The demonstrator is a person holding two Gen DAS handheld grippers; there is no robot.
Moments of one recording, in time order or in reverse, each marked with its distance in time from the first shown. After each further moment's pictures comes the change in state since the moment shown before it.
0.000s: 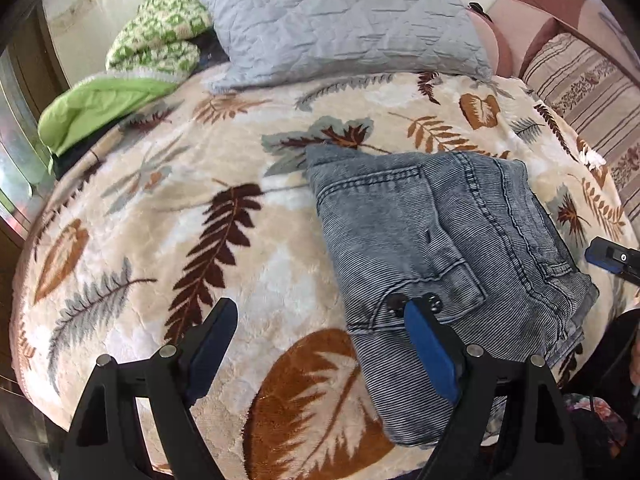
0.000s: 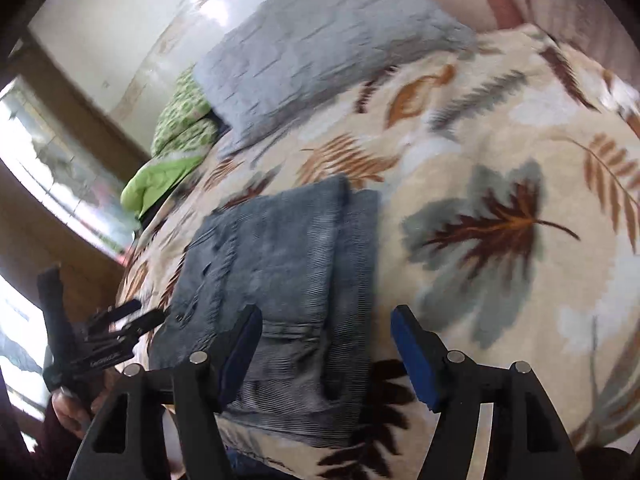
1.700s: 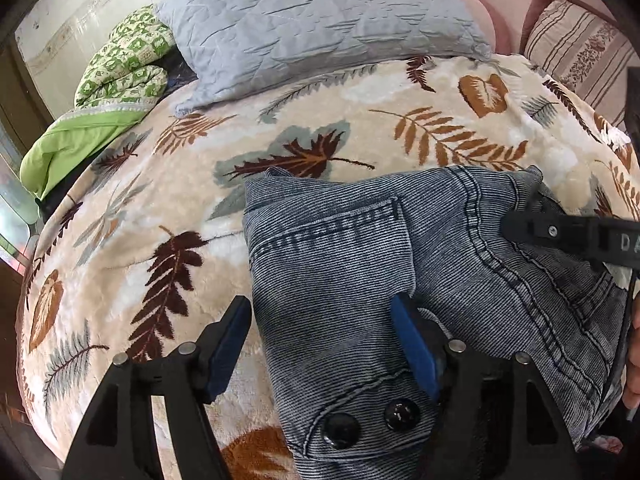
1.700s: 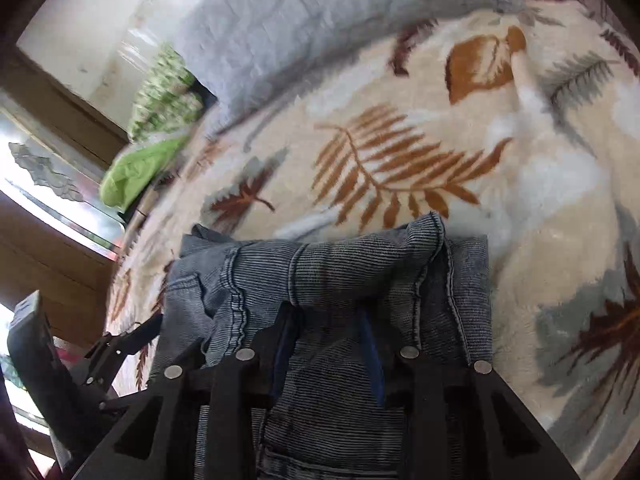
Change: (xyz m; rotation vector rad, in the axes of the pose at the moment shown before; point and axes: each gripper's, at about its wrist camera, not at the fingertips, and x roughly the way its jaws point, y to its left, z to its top) left arm 0.061 -0.053 0.034 0.102 -0.027 0.098; right arm 0.118 0.044 0.055 -0.043 0.109 0.017
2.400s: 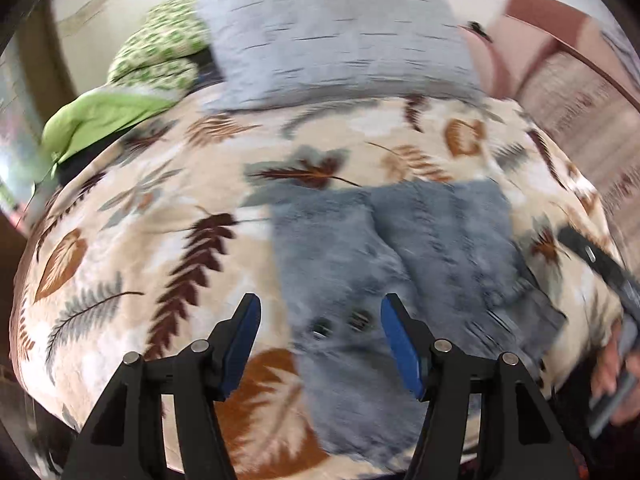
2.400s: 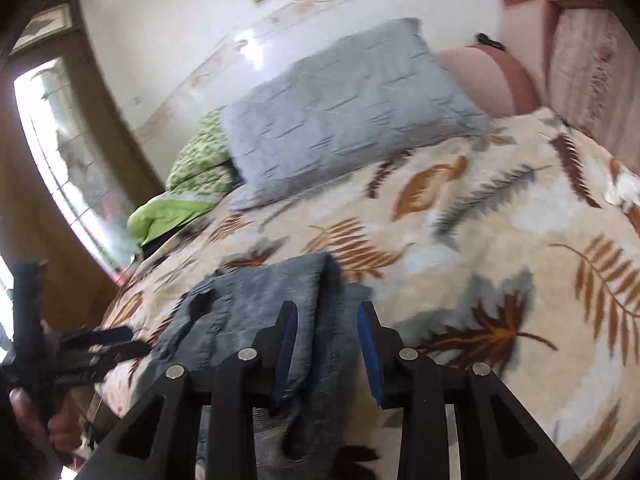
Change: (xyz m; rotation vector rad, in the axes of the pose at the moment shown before) left arm -0.083 0.028 -0.009 -0.158 -0.032 -0.073; right arm -0.127 -0.021 -0.037 -0.183 -0.345 -0.007
